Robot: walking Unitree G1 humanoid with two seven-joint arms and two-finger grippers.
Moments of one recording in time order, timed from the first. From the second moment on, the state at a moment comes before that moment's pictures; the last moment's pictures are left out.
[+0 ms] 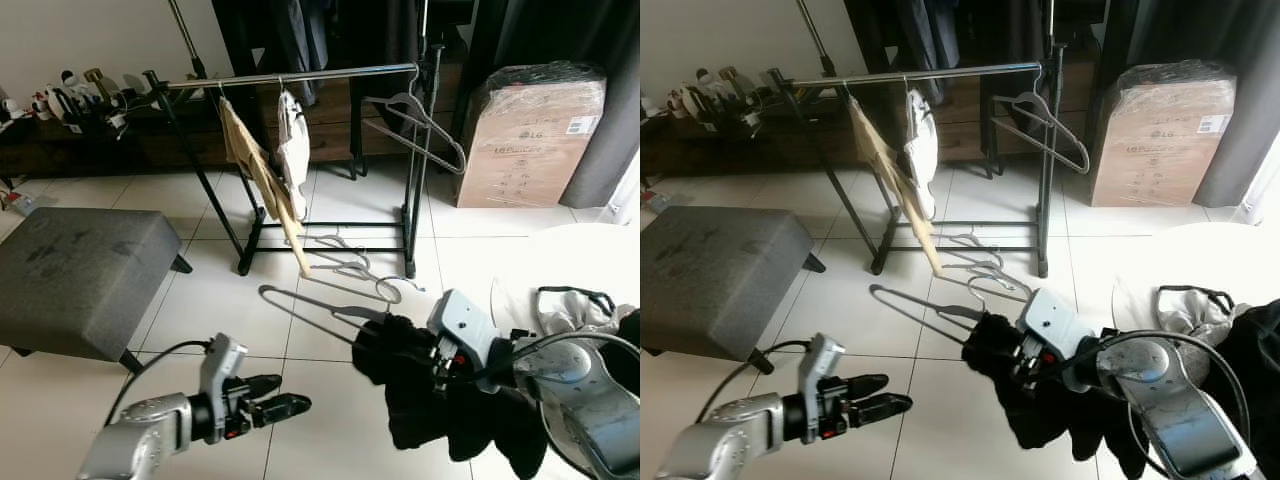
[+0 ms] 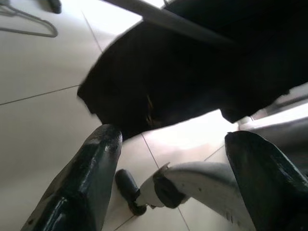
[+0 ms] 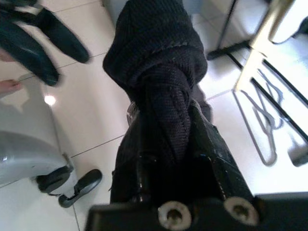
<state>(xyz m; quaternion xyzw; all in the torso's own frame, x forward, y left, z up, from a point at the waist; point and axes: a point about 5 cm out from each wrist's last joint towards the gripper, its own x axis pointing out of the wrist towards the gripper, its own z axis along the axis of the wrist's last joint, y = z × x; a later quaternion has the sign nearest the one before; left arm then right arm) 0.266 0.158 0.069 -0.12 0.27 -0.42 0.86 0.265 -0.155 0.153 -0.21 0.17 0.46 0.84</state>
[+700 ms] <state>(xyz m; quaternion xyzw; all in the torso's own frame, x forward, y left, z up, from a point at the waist) 0.280 0.132 0.063 -0.25 0.30 -0.39 0.84 0.254 -0.132 0.164 -0.23 0.16 0.52 0.81</state>
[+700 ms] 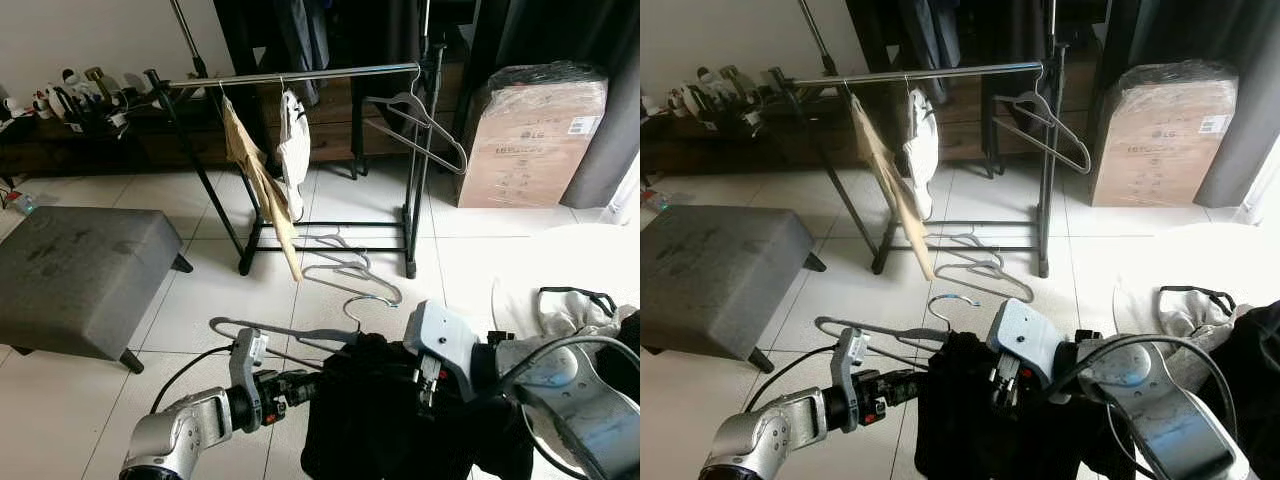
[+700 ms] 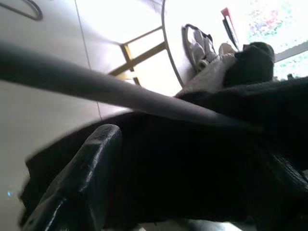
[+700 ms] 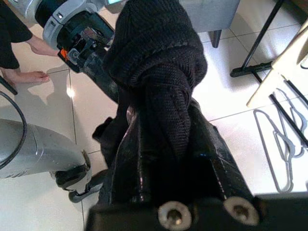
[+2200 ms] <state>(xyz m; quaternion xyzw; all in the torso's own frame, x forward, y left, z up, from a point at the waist) 0.301 0.123 0.052 -0.17 0.36 -0.36 0.84 0.256 -0.121 0.183 -0.24 0.15 0.51 0.81</state>
